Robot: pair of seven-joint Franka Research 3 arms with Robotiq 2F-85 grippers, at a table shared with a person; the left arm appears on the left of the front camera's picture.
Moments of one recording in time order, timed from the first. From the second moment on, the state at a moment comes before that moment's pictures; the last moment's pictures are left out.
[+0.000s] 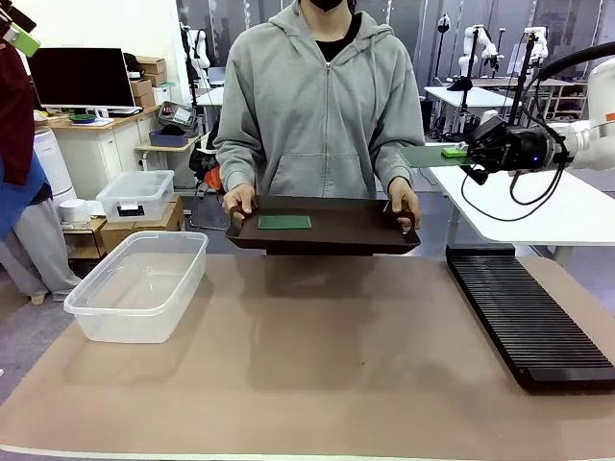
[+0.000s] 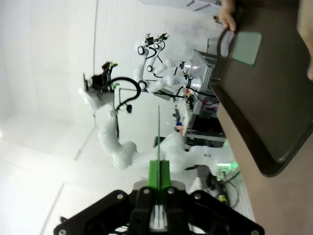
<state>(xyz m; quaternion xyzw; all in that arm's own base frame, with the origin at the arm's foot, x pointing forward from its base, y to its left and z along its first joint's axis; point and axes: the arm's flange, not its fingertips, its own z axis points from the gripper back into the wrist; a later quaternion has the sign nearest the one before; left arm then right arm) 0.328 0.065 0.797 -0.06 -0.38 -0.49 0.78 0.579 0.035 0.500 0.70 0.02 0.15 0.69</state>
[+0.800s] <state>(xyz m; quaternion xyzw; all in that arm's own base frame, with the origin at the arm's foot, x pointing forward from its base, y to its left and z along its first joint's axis) 0.328 0.065 0.797 -0.06 -0.38 -0.49 0.78 0.535 -0.040 0.580 0.42 -0.33 0.42 0.73</state>
